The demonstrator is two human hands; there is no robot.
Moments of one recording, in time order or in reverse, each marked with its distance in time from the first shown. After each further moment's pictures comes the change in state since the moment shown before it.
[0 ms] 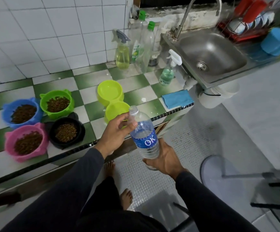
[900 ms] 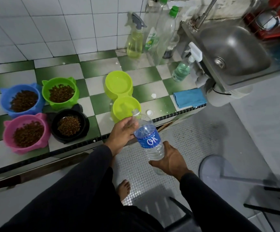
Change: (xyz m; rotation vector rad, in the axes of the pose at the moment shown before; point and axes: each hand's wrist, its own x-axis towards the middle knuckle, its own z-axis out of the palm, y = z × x) left_hand 0.036 -0.059 -0.024 -0.206 0.102 -0.303; right_hand 0.030 0.012 0.016 -0.164 -0.161 0.170
